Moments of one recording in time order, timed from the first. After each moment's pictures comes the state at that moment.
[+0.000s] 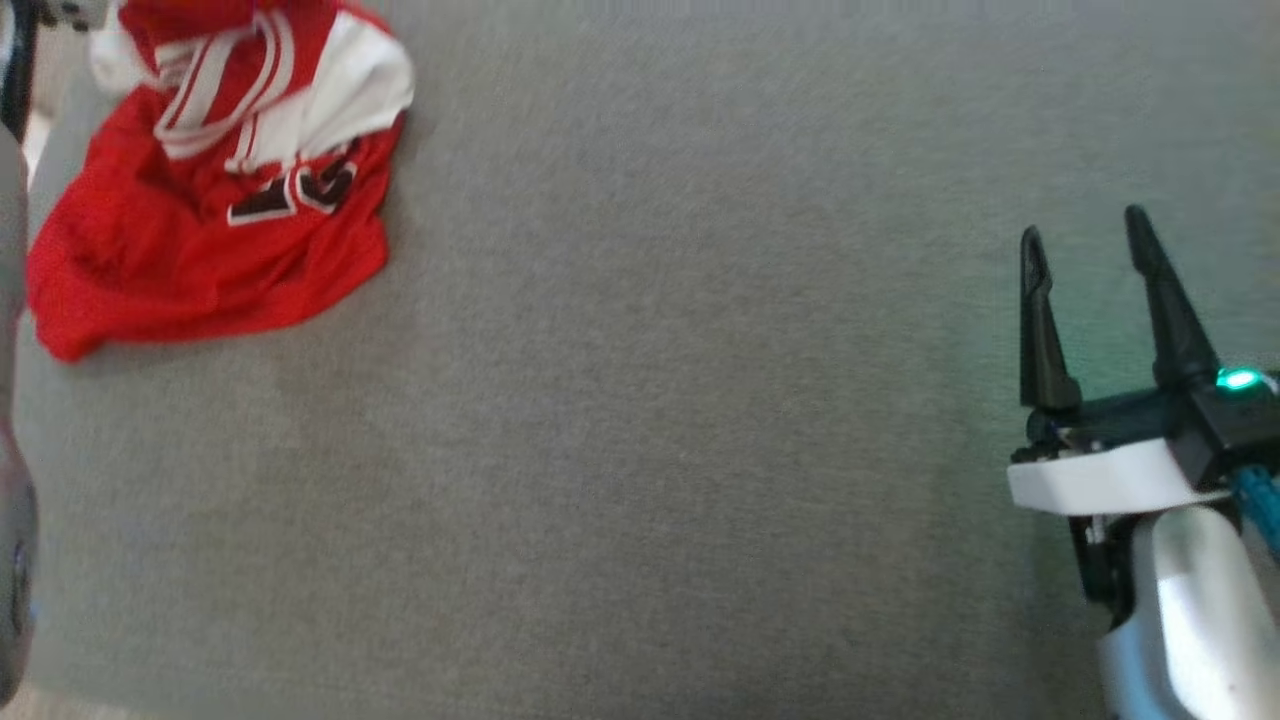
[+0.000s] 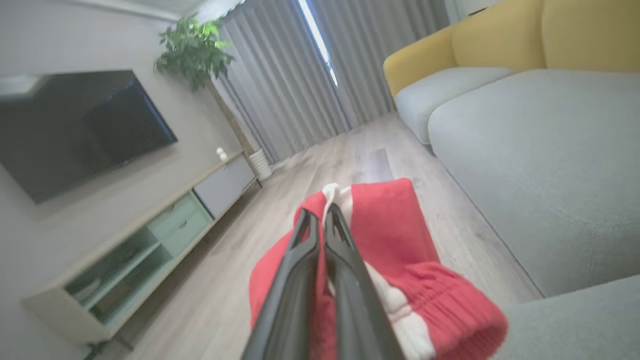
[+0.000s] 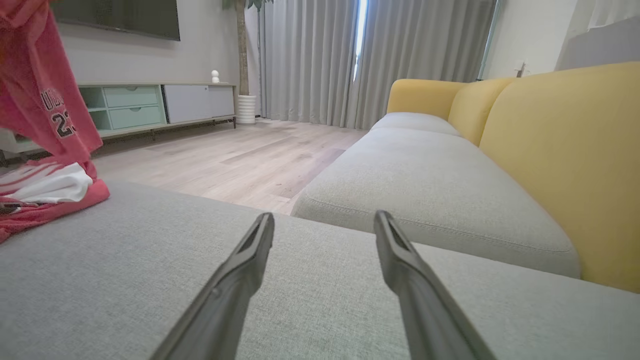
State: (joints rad) left arm -1.35 0.32 -0.24 1.16 -0.01 -0.12 -0.23; right arm -0.19 -0.08 -0.02 0.06 -0.08 0.12 -0.26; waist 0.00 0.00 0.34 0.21
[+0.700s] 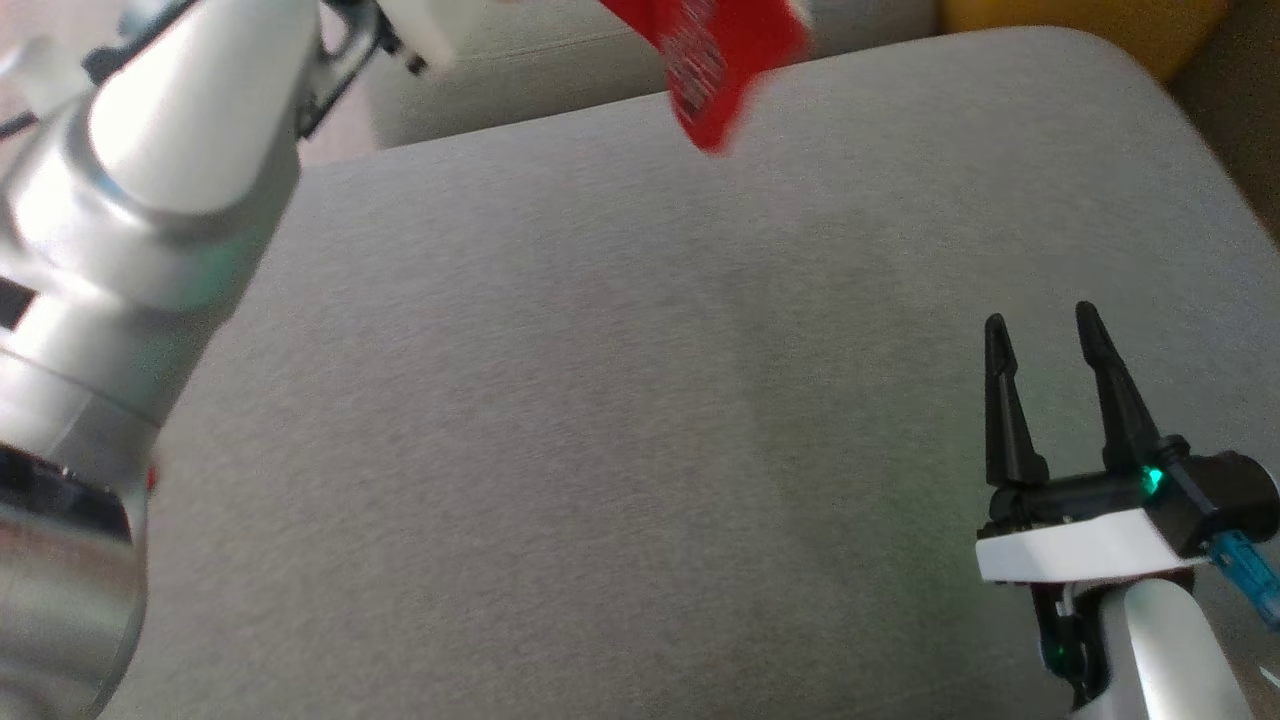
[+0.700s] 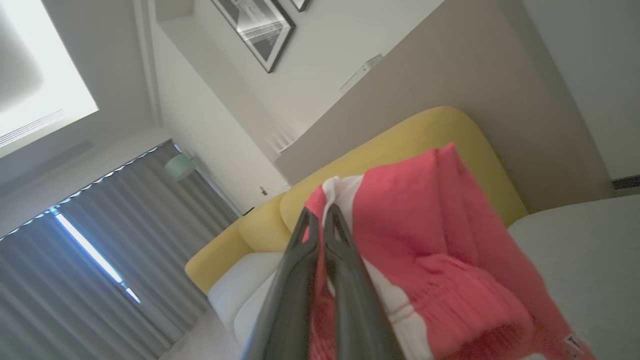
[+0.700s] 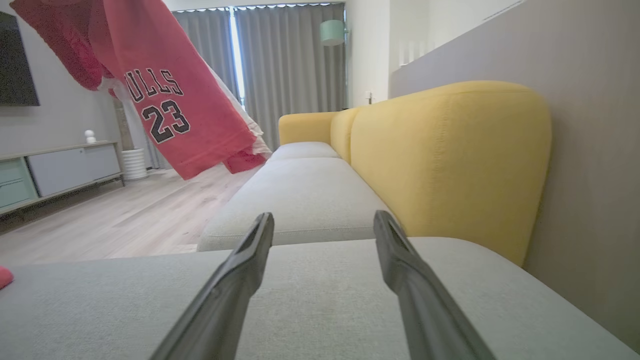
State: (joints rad) left arm -1.35 0.27 -0.89 0.74 -0.34 -0.13 -0.11; right arm -0.07 -0.05 0.04 0.08 0.09 0.12 -0.26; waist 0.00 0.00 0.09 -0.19
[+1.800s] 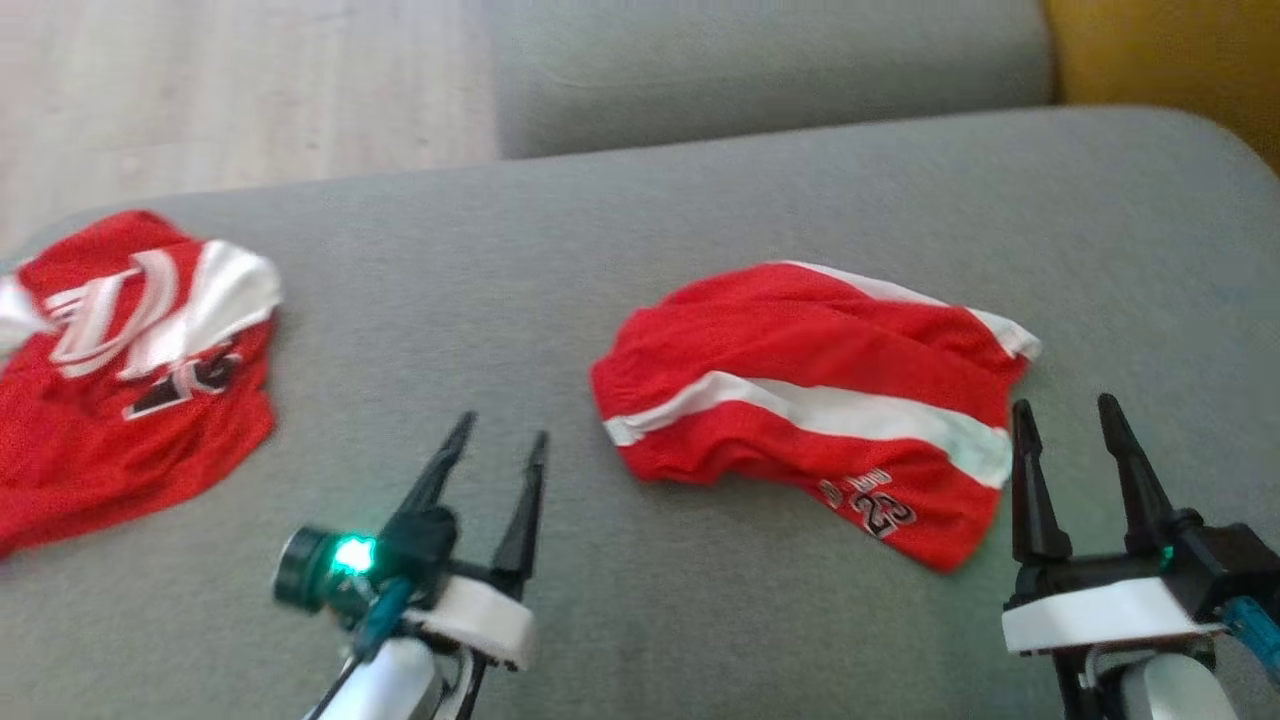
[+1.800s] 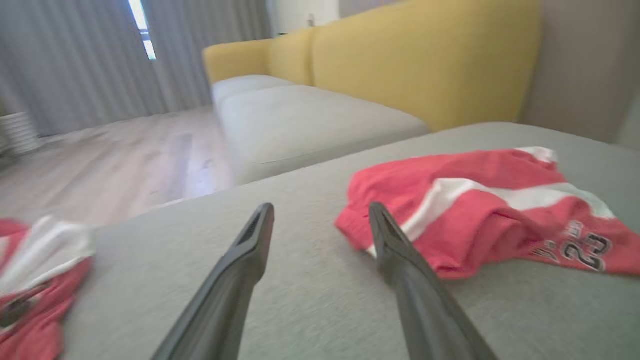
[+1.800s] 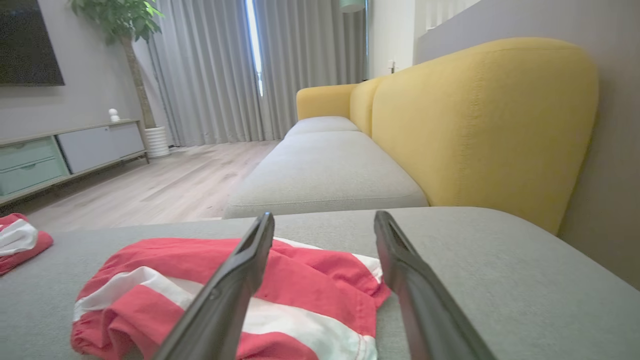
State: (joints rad) left arm -0.33 0.27 -0.78 0.41 -0.44 0.21 -0.25; right arm 0.04 -0.05 -0.02 0.11 0.10 0.12 -0.26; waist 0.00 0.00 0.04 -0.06
